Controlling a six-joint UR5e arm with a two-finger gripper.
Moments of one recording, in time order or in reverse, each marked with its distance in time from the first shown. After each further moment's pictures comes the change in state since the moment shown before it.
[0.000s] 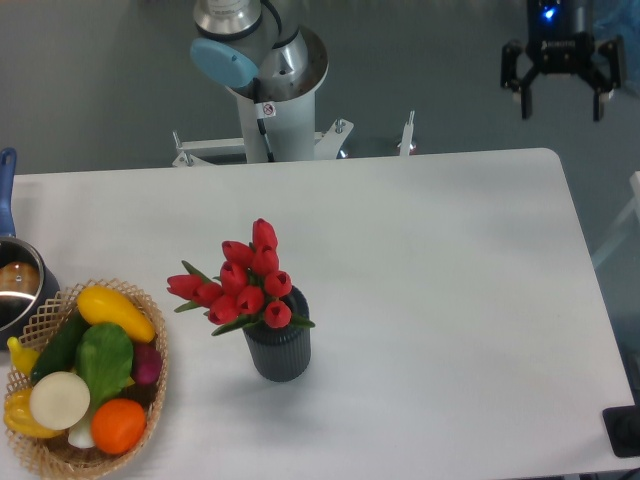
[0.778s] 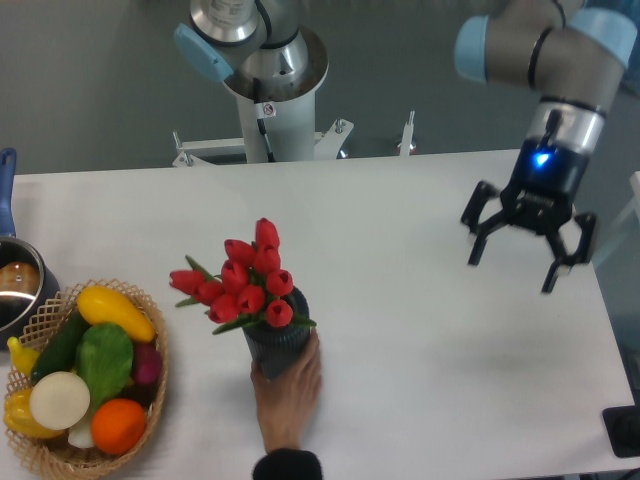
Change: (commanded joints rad) arm -0.128 -0.267 0.112 0.106 -0.640 -0.245
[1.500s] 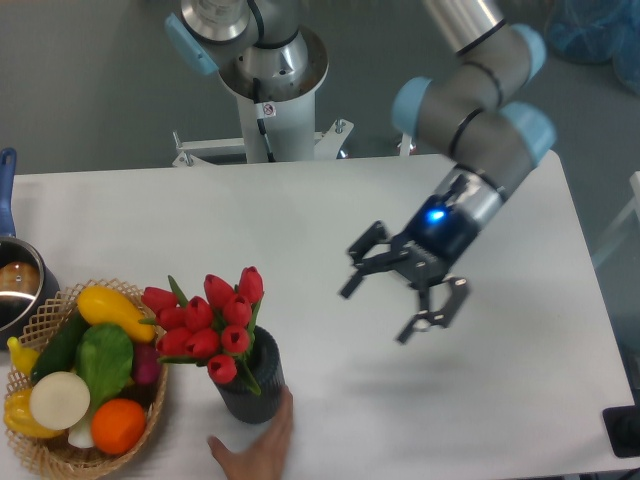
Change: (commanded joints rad) arm -0.221 -0.213 0.128 0.005 -0.368 0.003
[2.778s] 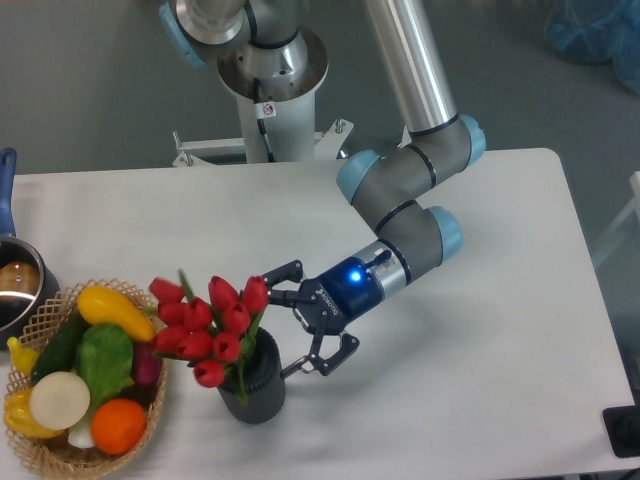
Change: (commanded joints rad) arm -0.202 -0.152 -0.227 0.003 -0.408 0.032
